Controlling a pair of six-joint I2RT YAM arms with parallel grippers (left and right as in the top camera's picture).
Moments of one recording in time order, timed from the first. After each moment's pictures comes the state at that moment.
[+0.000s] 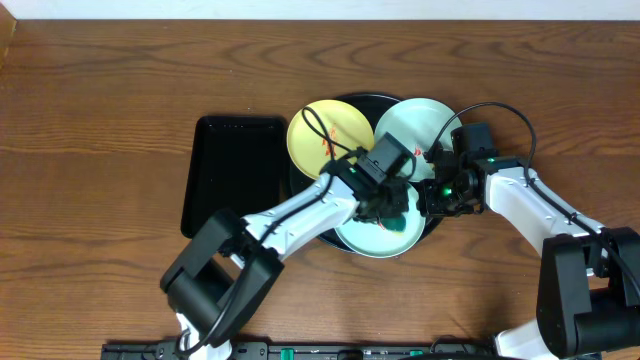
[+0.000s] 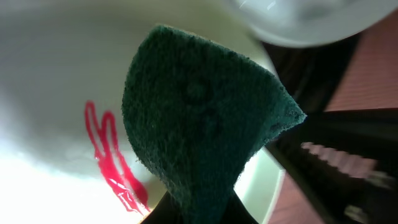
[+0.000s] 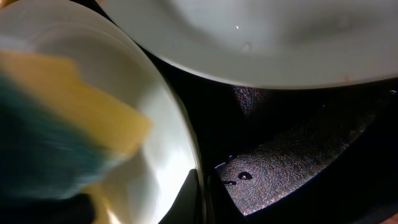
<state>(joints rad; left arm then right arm) -0.80 1.92 1.26 -0.49 0.26 -0.95 0.16 1.70 0.92 -0.62 -0.37 0.11</state>
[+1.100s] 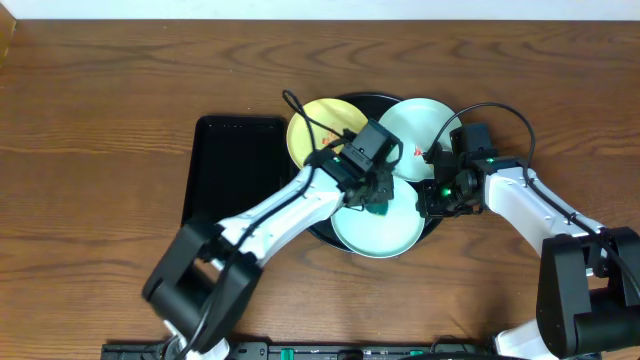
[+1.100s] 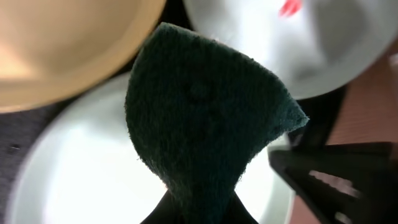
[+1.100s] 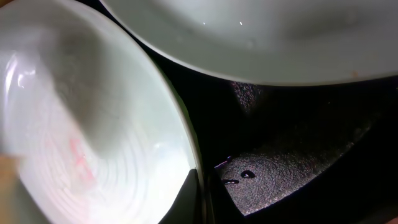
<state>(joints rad) -0.74 1.86 1.27 -0.55 0.15 -0.82 0.17 1.70 0.92 -0.62 -0.37 0.11</state>
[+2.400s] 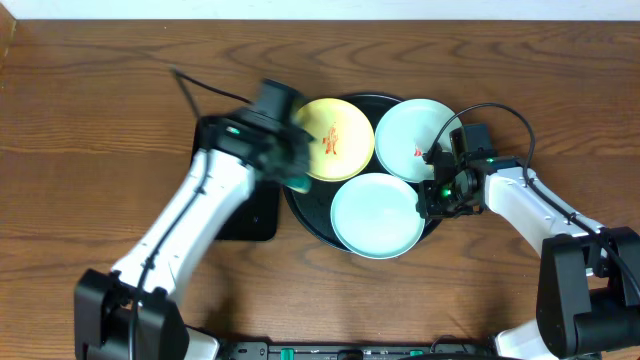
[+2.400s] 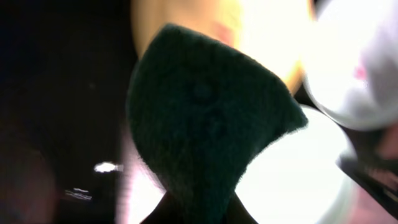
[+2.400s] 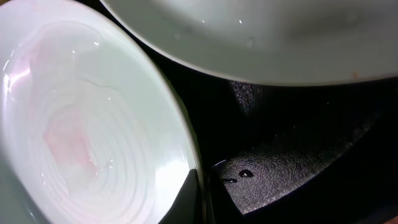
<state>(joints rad) -0.34 1.60 1.28 -0.86 0.13 -0.47 0.17 1.70 0.92 -0.63 -0.37 0.11</state>
